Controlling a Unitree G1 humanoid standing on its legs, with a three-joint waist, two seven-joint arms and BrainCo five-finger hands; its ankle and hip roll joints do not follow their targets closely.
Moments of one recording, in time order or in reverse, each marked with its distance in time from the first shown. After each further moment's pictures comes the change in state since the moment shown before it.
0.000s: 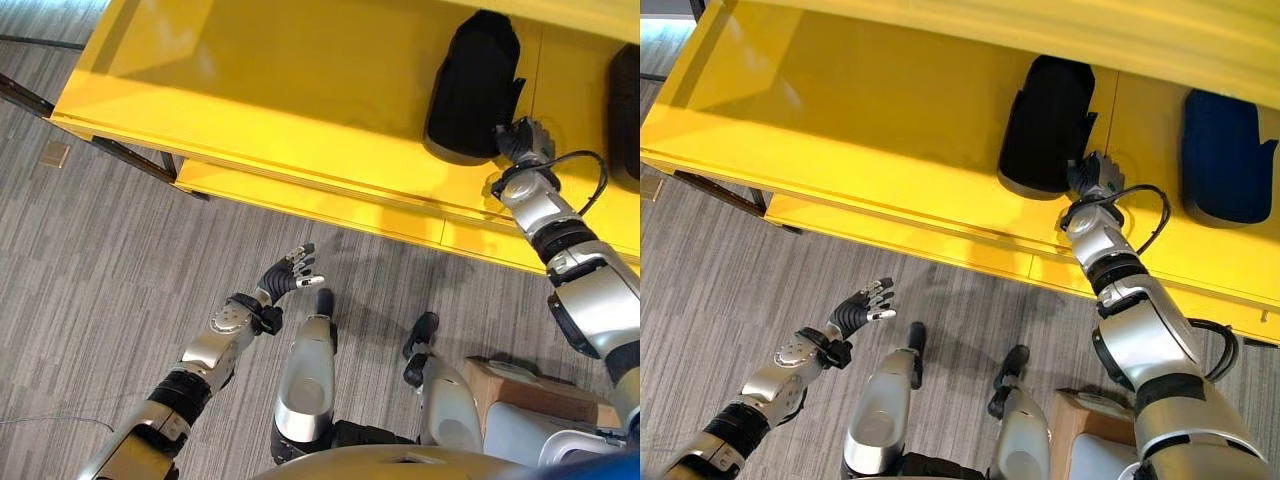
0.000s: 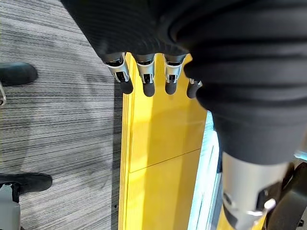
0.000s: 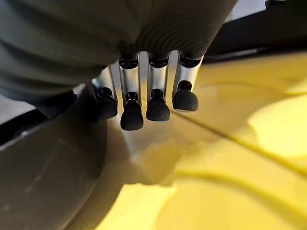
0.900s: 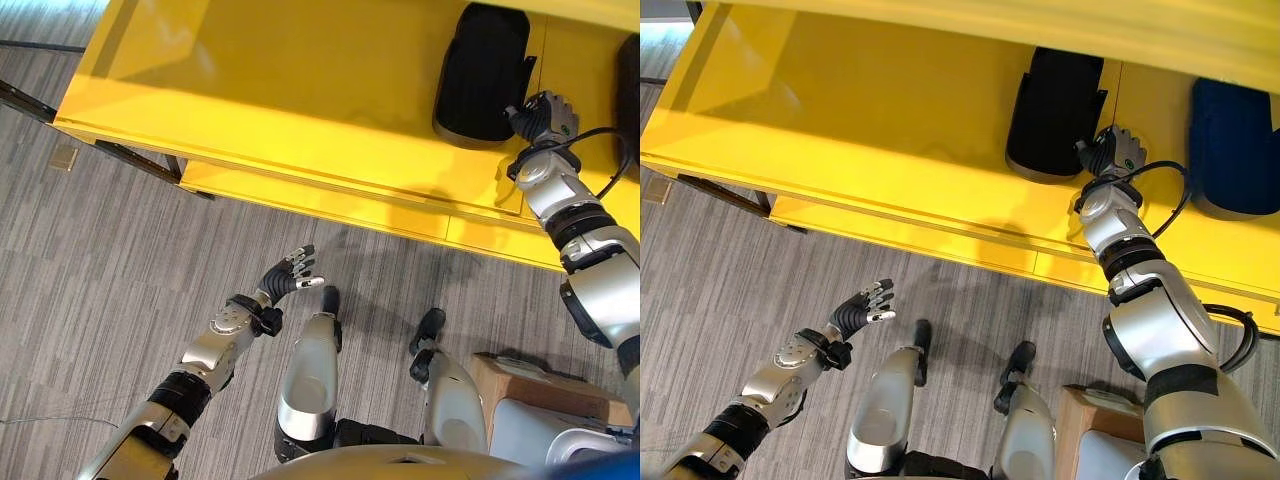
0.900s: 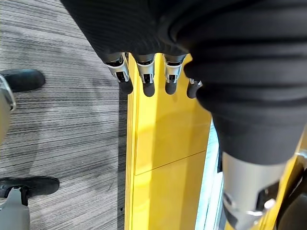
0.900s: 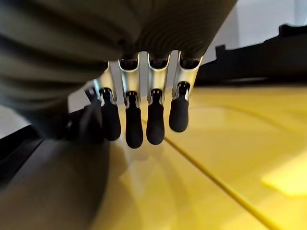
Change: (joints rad) left arm 0.002 0.001 -0.003 0.000 -0.003 0.002 0.001; right arm -0.067 -0.034 0.042 0.005 -0.038 0.023 -0.038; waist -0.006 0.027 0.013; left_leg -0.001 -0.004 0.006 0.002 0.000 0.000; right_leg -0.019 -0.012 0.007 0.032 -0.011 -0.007
